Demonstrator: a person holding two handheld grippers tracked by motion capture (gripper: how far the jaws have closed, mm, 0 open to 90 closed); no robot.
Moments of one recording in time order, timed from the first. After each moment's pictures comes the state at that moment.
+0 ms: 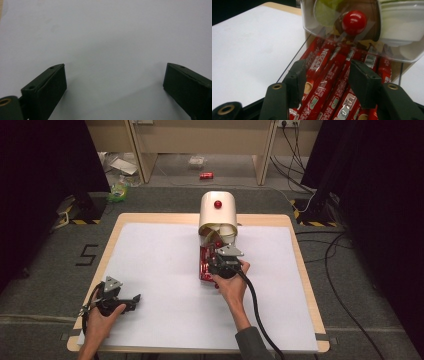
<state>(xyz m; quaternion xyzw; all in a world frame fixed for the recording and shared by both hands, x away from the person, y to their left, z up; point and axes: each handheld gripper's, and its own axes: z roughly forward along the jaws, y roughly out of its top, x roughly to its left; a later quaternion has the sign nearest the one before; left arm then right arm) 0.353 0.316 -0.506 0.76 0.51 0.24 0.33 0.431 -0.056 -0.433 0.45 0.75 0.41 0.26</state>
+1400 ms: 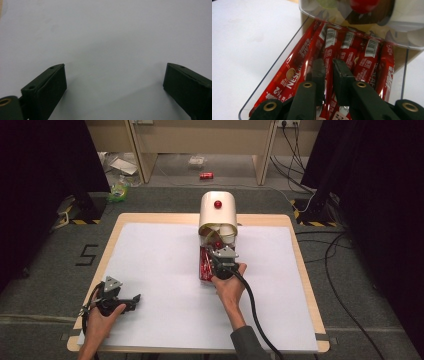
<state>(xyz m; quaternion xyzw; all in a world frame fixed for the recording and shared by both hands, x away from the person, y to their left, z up) 0.353 0.317 -0.506 0.76 0.51 0.24 0.33 0.431 -0.051 -0.442 0.46 0.76 0.38 0.27</state>
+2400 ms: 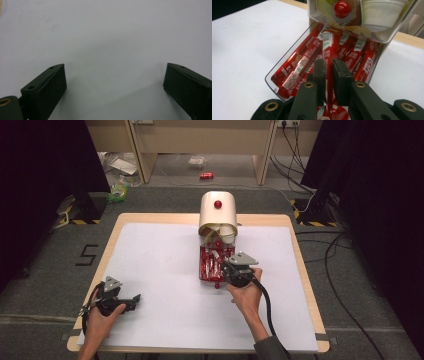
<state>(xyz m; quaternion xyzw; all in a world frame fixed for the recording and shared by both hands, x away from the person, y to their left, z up) 0.354 0.317 -0.506 0.76 0.51 0.24 0.33 0.398 -0.092 -0.420 0.41 0.77 0.42 0.24</state>
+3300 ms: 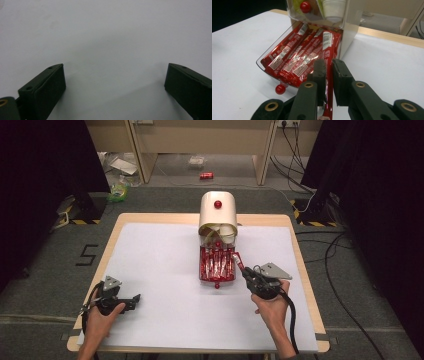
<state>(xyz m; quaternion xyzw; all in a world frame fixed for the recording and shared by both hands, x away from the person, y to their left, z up) 0.356 0.319 -0.506 0.75 0.52 0.22 0.33 0.363 -0.159 -0.419 0.43 0.74 0.46 0.26</state>
